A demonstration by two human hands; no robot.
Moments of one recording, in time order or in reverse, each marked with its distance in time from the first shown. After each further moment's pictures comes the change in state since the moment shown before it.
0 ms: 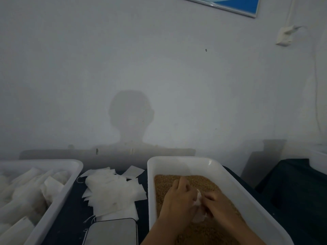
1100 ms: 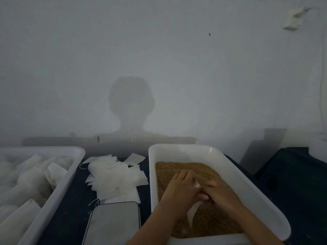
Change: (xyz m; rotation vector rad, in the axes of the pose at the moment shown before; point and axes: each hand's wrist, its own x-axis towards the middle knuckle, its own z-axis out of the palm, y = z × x) left_hand -0.002 -0.003 0.007 0.166 -0.202 0.123; right_hand -0.007 0.000 -0.003 0.132 -0.094 0.080
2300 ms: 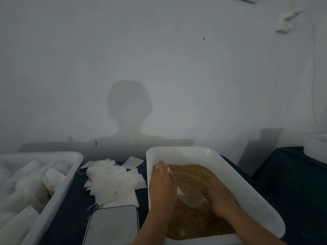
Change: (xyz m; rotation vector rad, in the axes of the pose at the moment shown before) left_hand -0.001 -0.007 -0.012 -0.359 0.474 -0.710; right_hand 0.000 0.009 -0.004 -0.973 -0.023 0.059
